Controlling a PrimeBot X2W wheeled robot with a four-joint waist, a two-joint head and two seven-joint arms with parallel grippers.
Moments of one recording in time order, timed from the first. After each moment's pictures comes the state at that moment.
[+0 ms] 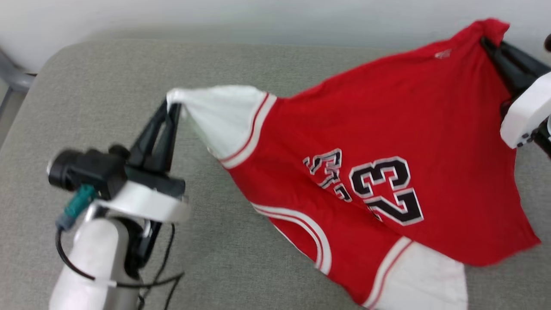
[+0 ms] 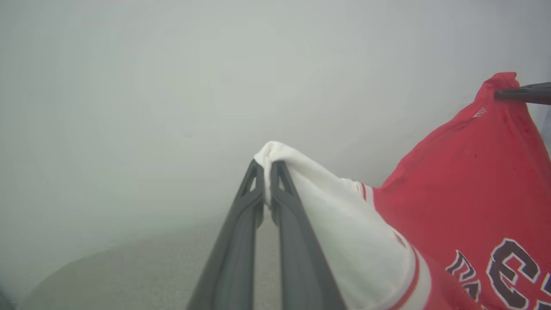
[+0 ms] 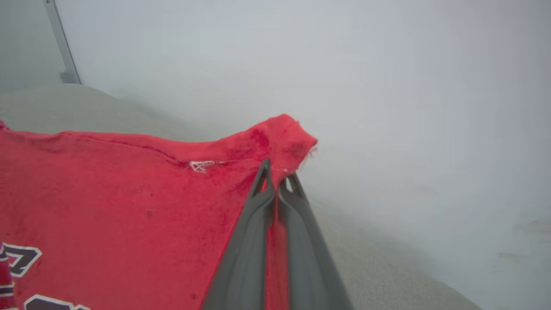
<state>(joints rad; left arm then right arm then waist) -0.32 0.25 -0.16 0.01 -0.25 -0.13 -0.21 -0.81 -0.64 0.52 0.36 0.58 0.13 0.07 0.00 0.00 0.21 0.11</state>
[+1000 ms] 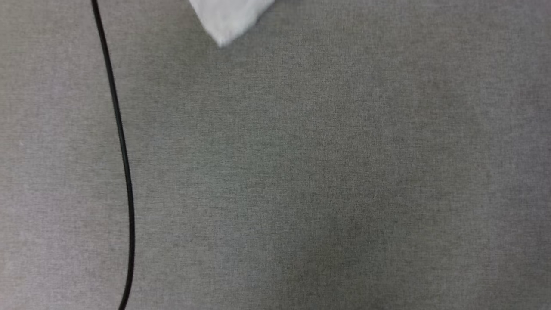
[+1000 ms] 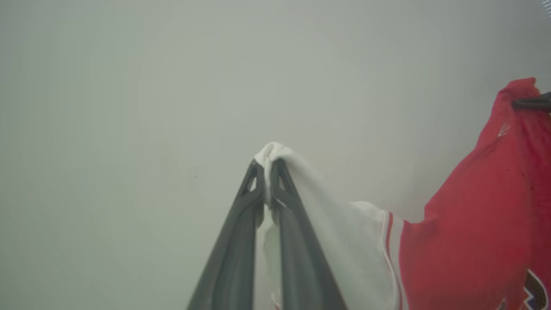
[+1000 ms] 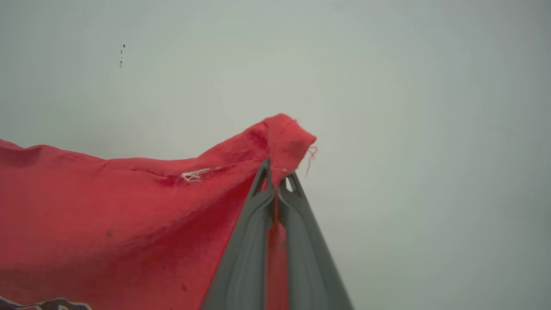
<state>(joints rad) -1.68 0.41 -0.39 0.35 -0.34 -0.13 -0.10 -1.62 -0.49 0.24 0.48 0.32 0.13 0.11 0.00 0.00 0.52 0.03</state>
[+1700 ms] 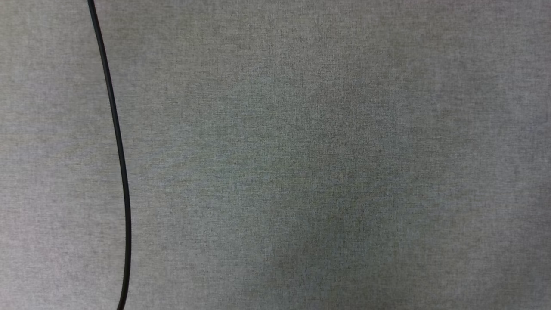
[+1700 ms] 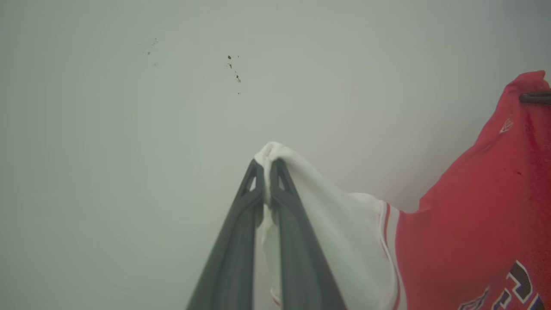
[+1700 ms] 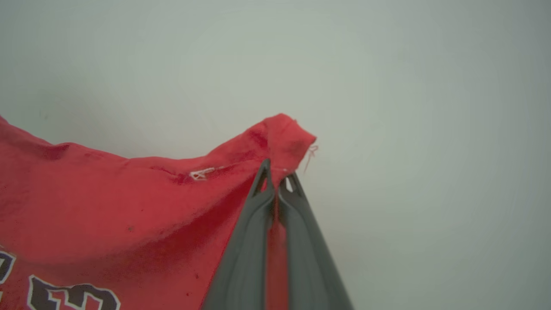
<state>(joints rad) -1.87 0.43 -0.58 0.66 -0.46 -0.13 -0.25 -1.80 -0.46 0.39 0.77 0.36 0.13 -0.05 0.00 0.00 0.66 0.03</state>
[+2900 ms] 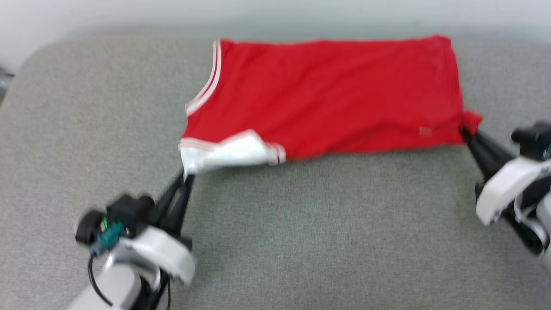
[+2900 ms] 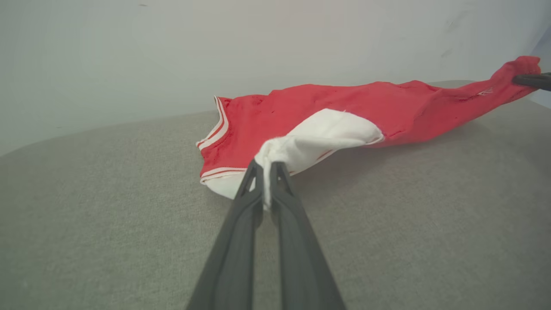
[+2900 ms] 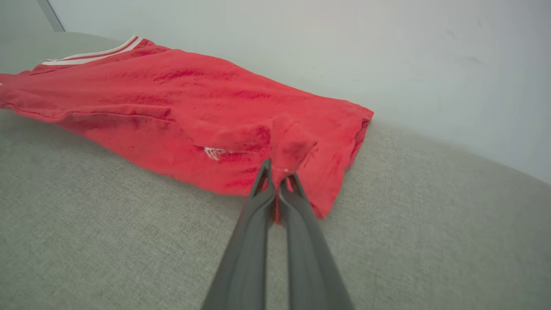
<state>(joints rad) -0.34 0.54 -0.59 0.11 -0.61 0.12 -0.26 -0.65 -0.60 0.64 0.59 0.66 0.13 -0.21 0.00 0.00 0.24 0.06</state>
